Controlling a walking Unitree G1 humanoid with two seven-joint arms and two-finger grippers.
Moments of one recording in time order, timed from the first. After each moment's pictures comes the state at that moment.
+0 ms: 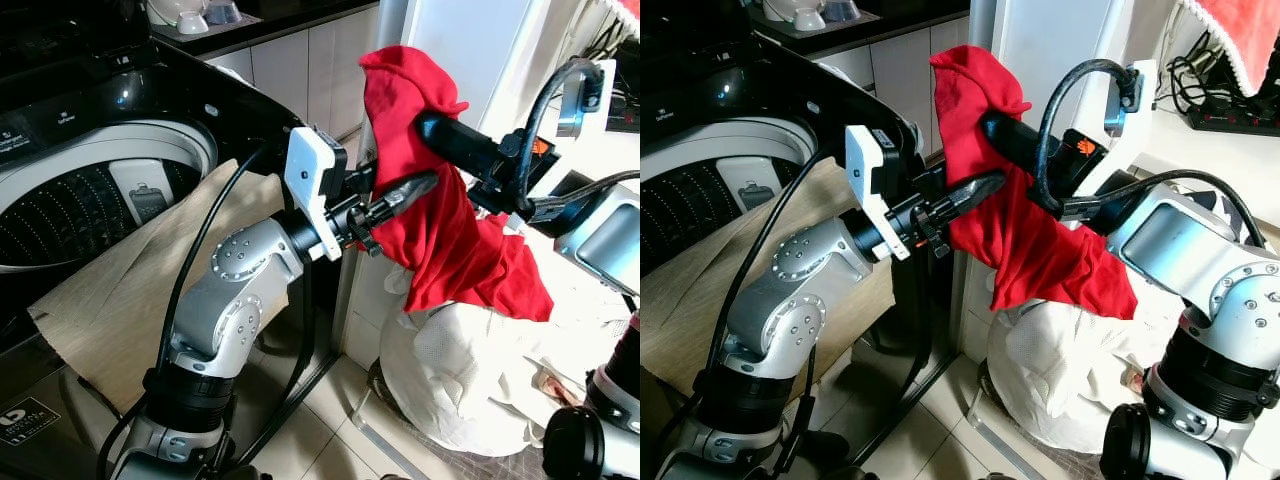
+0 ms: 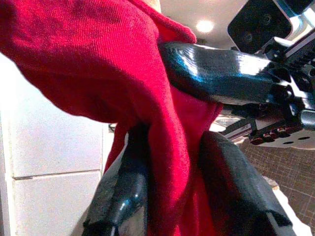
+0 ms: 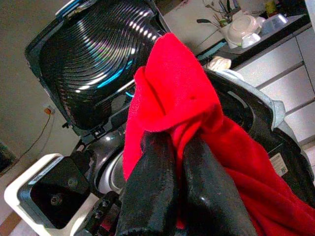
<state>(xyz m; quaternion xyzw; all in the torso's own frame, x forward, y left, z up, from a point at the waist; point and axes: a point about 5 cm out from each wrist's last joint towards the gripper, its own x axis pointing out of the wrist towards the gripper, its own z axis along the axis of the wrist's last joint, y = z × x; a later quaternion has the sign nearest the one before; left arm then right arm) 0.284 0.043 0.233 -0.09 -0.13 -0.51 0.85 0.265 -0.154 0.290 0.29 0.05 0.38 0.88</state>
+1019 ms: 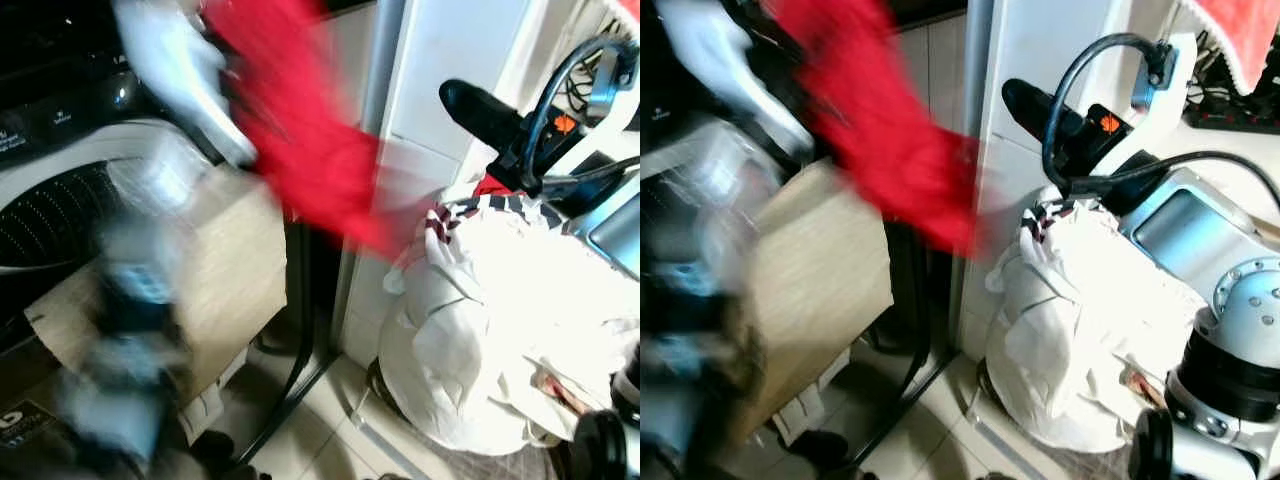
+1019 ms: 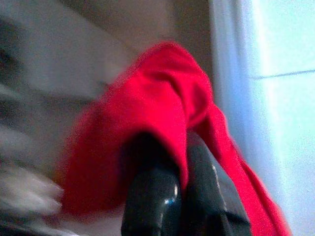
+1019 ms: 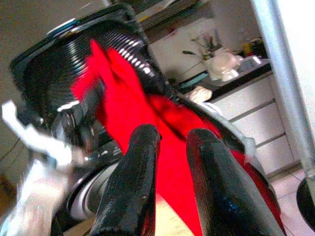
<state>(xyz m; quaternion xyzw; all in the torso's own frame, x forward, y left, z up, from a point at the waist) 0.350 0.179 0.333 0.08 -0.32 -0.08 0.94 0.267 -0.161 0.305 0.25 -0.01 0.35 0.90</state>
